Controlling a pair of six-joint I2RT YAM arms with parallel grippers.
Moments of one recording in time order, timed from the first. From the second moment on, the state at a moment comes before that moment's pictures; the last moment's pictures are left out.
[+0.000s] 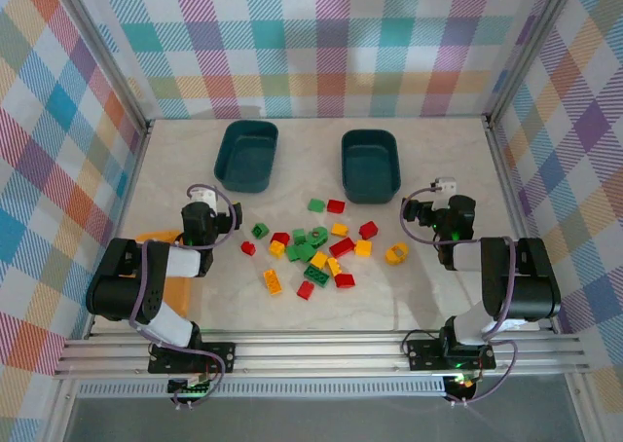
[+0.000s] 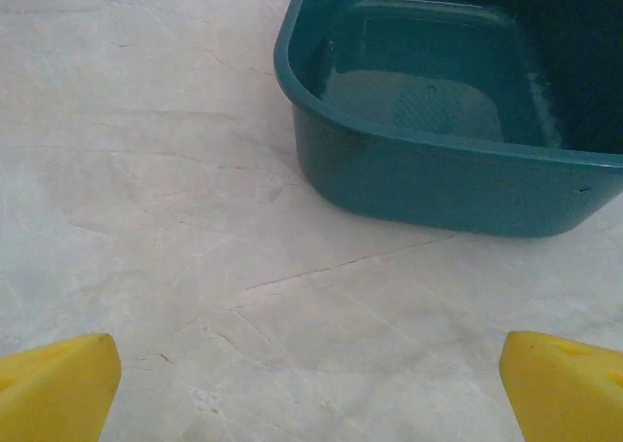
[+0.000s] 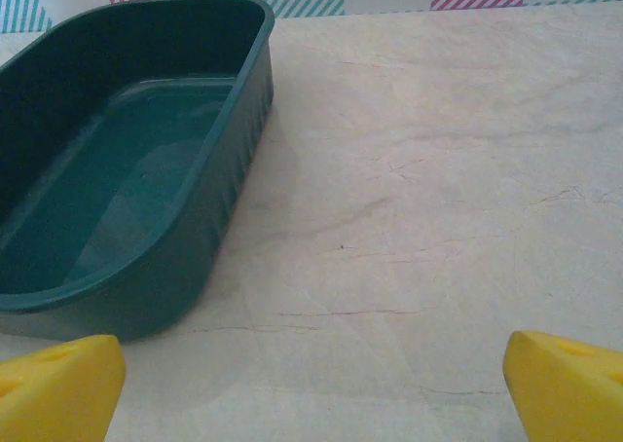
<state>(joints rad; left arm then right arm) -0.09 1.56 0.40 0.73 -0.13 -0.09 -0.02 1.54 0.41 0.74 -0.18 0.02</state>
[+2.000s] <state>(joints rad) -0.09 0.85 0.67 -0.65 -0.47 -0.87 0.24 1.28 0.66 -0.14 -0.07 0.61</state>
